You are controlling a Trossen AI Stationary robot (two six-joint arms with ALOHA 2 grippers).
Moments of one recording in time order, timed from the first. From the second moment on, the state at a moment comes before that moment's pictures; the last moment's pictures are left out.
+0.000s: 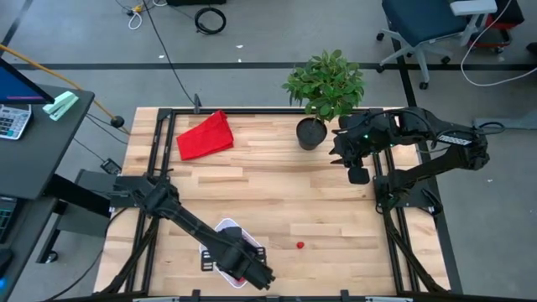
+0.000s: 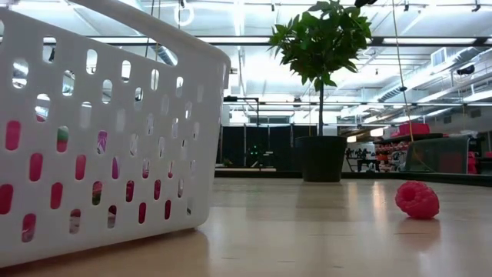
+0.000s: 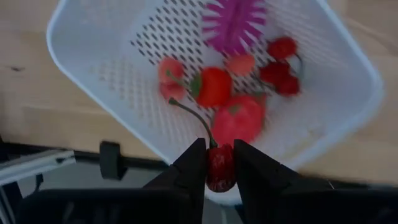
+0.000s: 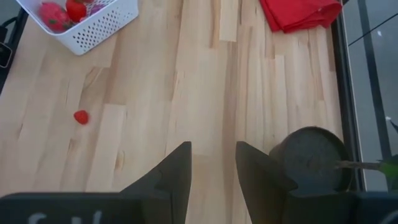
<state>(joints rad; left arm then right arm) -0.61 2.24 2.24 -1.56 0.07 -2.24 -0.04 1.22 1.54 -1.25 0.00 -0.13</state>
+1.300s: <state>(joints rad) -0.36 2.23 2.05 -1.10 0.14 -1.77 -0.04 1.22 1.54 -1.26 0.00 -0.13</state>
